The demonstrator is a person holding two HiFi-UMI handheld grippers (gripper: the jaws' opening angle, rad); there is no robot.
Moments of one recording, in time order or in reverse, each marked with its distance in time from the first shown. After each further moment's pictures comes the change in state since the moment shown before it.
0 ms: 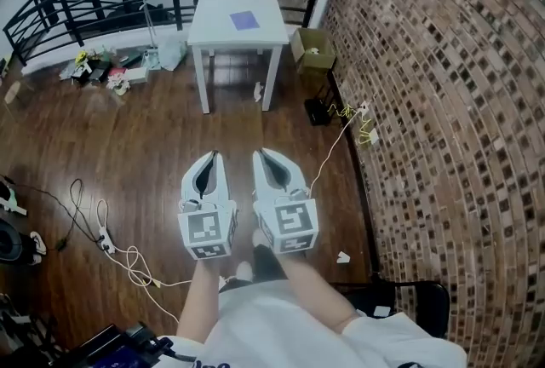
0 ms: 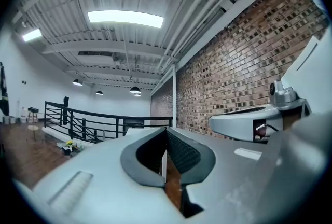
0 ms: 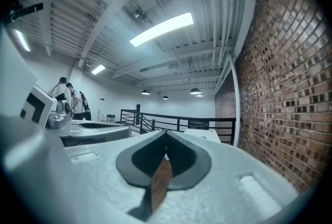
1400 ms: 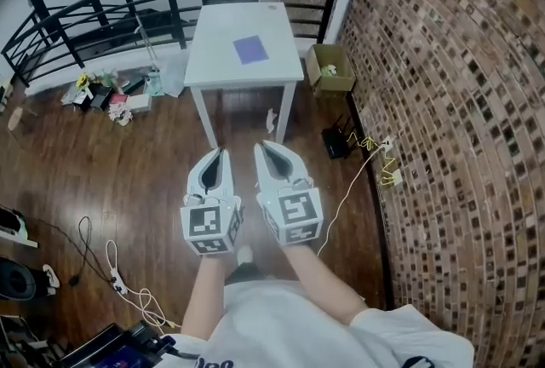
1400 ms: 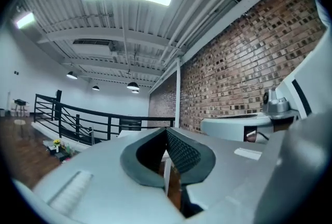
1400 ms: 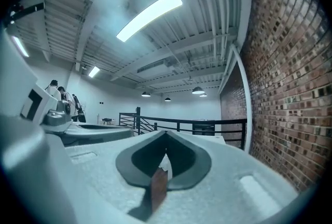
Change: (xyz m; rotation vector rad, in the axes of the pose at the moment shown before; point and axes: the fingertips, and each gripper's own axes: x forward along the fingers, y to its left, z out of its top) left arm 0.322 0.063 0.010 -0.028 0.021 -0.020; right arm 0.294 -0.162 0.020 0.026 -0.029 0.064
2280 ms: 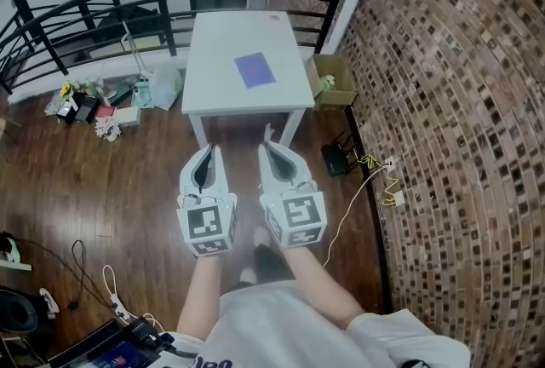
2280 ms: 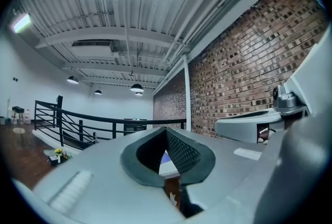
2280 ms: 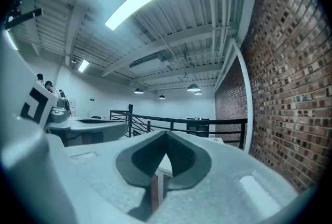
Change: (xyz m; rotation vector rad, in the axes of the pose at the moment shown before) left arm 0.153 0.140 0.015 0.028 -0.018 0.043; right arm 0.185 -0.035 0.004 -0.007 0.029 -0.073
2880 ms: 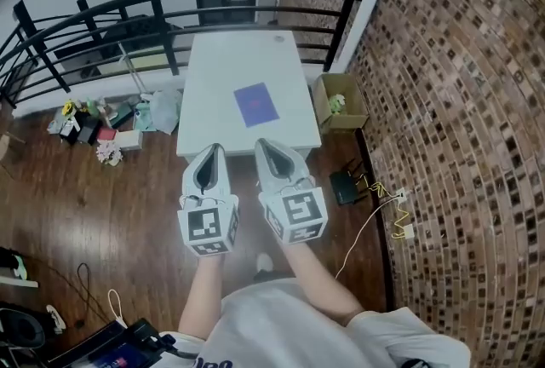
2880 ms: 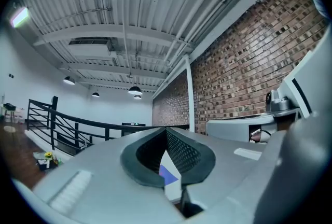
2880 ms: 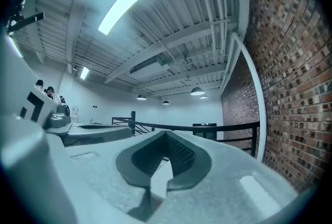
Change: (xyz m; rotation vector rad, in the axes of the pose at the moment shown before) left arm 0.184 0.007 0.015 -0.007 -0.059 -0.008; right arm 0.158 -0.103 0.022 0.014 -0.074 0.076
